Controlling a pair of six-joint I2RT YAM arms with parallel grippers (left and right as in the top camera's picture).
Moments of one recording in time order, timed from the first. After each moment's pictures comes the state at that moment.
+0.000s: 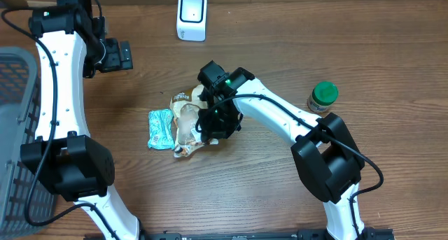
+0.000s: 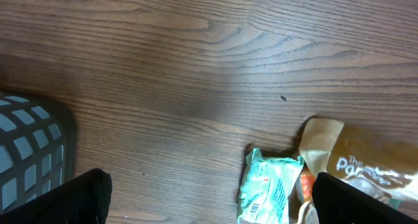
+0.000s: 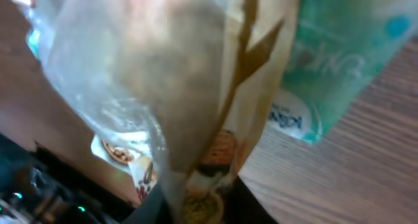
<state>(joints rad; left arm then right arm) 0.14 2.00 2.05 -1.39 -0.01 -0.07 0.70 2.12 1.67 -1.06 -0.46 0.43</state>
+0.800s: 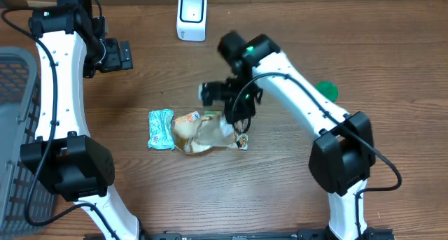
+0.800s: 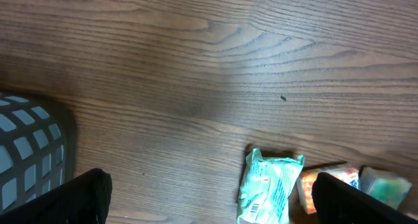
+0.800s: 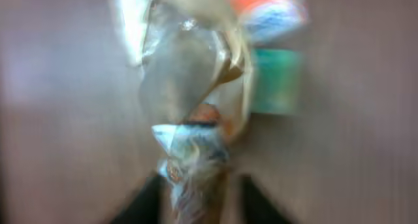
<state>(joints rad) 0.14 2.00 2.05 -1.39 -0.01 -0.07 0.55 2.12 1.92 -1.33 -0.33 -1.02</state>
